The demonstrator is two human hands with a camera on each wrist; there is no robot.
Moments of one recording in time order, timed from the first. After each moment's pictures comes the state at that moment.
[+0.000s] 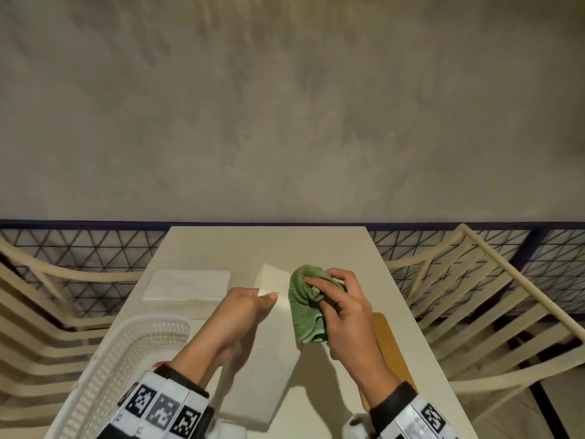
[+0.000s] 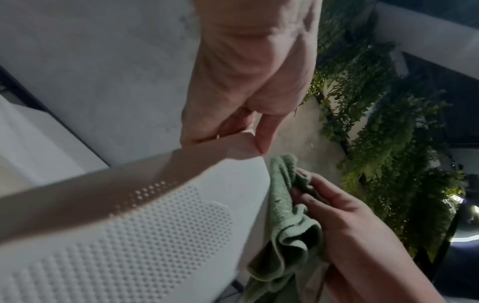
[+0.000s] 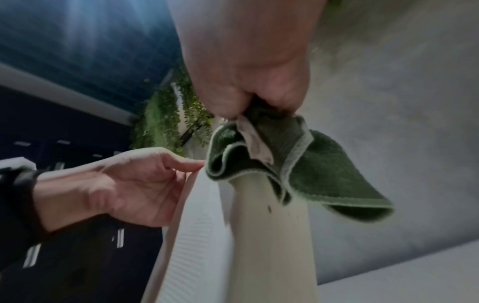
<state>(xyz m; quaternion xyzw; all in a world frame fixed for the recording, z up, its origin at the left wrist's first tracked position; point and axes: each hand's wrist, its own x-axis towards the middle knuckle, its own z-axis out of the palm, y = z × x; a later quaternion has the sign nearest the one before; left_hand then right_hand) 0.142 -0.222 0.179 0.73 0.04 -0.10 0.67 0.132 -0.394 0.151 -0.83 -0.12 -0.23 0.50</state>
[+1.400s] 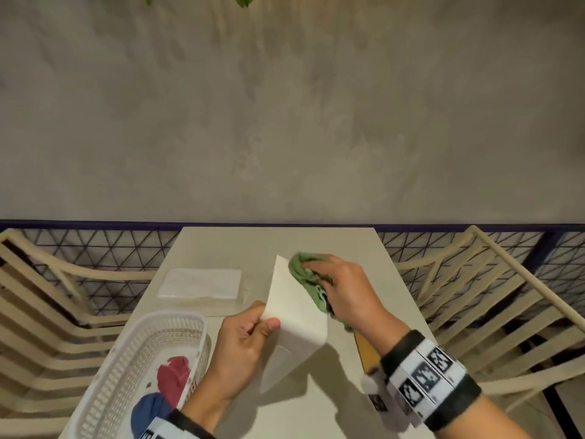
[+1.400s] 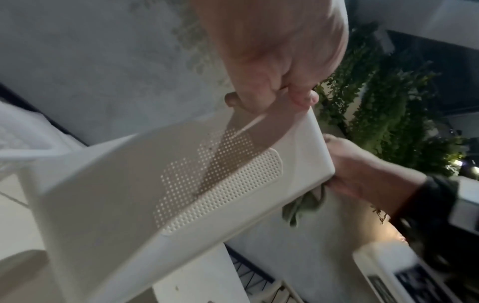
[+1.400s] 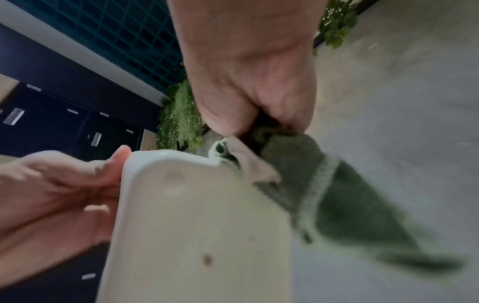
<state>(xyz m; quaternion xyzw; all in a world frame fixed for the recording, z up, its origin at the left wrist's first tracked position) 0.104 -0.206 0.137 0.72 -0.12 0.13 0.67 0.153 -0.385 0.200 -0.91 -0.21 -0.13 0.33</state>
